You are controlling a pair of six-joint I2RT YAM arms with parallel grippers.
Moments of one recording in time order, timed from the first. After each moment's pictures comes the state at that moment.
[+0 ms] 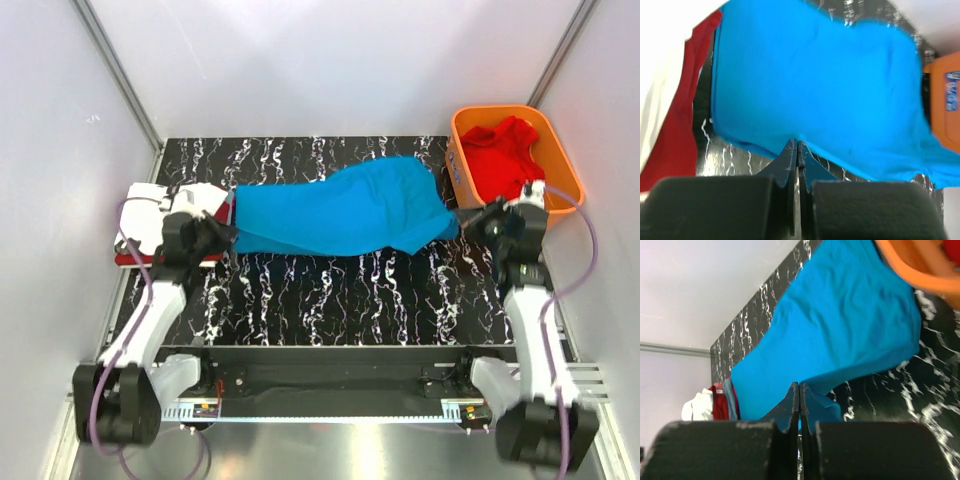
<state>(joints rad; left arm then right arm) -0.04 1.08 0.63 -0.03 0.20 -0.66 -0.15 1.00 0.80 -0.17 -0.29 0.78</state>
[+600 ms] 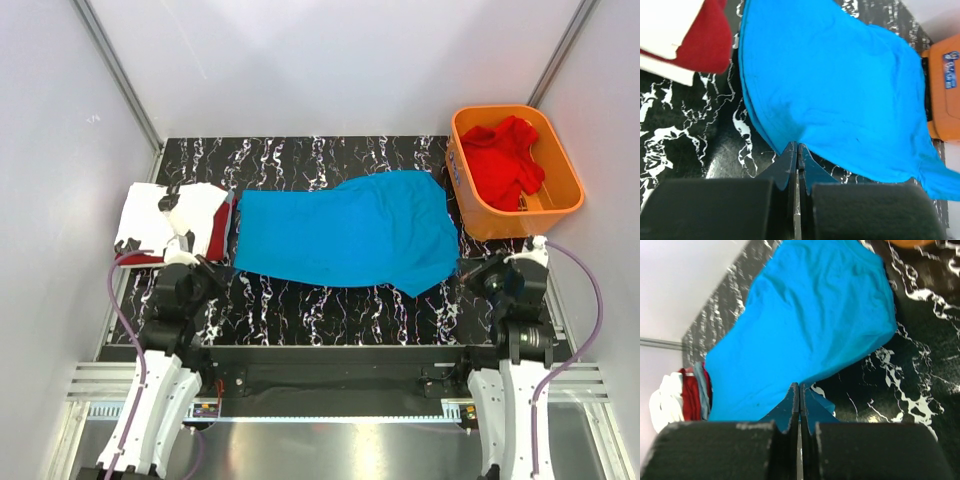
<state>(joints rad) -0.09 0.42 0.34 -0.35 0.13 -0.71 -0.15 0.37 0.58 -0.60 -0.18 0.74</state>
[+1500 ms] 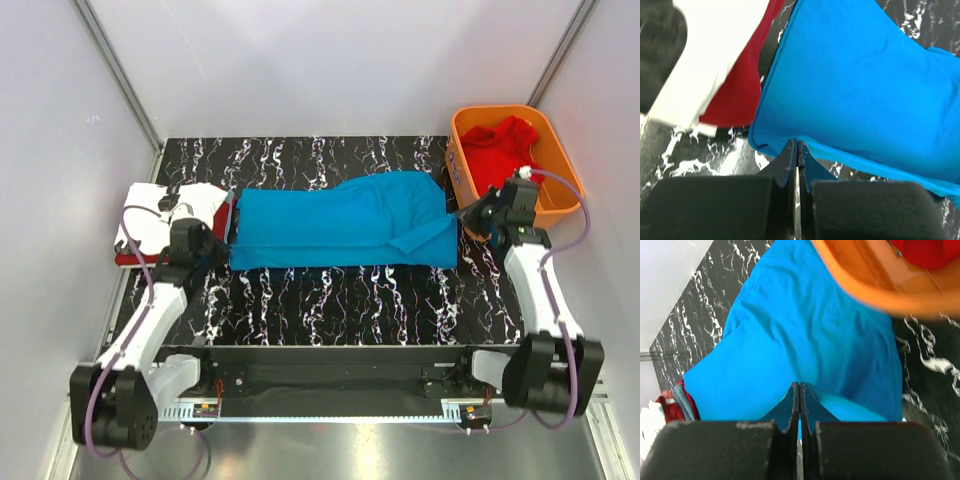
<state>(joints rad) -0.08 0.97 0.58 -0.26 -0.02 -0.69 -0.15 1.15 0.91 -0.37 -0.18 0.68</state>
